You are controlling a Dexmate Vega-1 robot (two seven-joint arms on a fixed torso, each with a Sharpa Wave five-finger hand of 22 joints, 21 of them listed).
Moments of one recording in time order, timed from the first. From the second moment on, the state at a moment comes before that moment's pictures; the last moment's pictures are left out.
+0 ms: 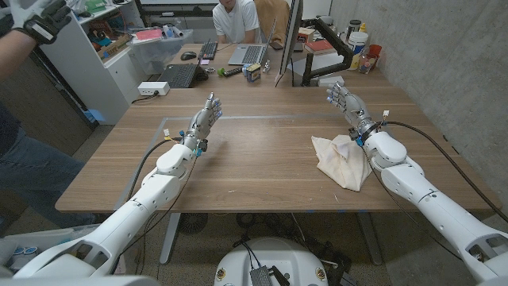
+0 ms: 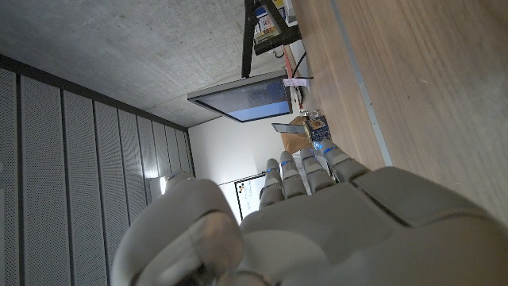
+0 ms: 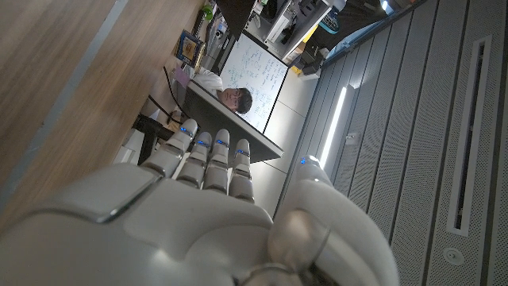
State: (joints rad) left arm 0.86 0.52 0.38 -1.35 -0.63 -0.28 -0.01; left_hand 0.44 0.07 -0.16 0.10 0.38 0.09 0.01 0.21 0.19 0.10 -0.05 0.21 0.19 0.05 -0.02 0.19 0.19 0.07 0.03 0.20 0.18; right arm -0.85 -0.61 -0.35 -1.39 0.54 0.38 0.04; right_hand 0.30 0.07 0.23 -0.06 0.19 0.28 -0.01 0.20 0.18 0.26 0.07 0.22 0.18 0.17 0.03 0.19 0.18 0.23 0.00 0.20 0.18
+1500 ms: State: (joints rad) left arm 0.84 0.54 0.38 -1.35 -0.62 -0.26 -0.03; left_hand 0.45 0.07 -0.17 0.10 0.37 0.09 0.01 0.21 0.19 0.10 -0.05 0.21 0.19 0.05 -0.02 0.19 0.19 0.06 0.03 0.20 0.18; right arm -0.88 -0.68 -0.35 -1.47 0.33 0.42 -0.07; right_hand 0.31 0.08 0.23 -0.07 0.19 0.28 -0.03 0.20 0.19 0.27 0.06 0.22 0.18 0.17 0.02 0.19 0.18 0.23 0.00 0.21 0.18
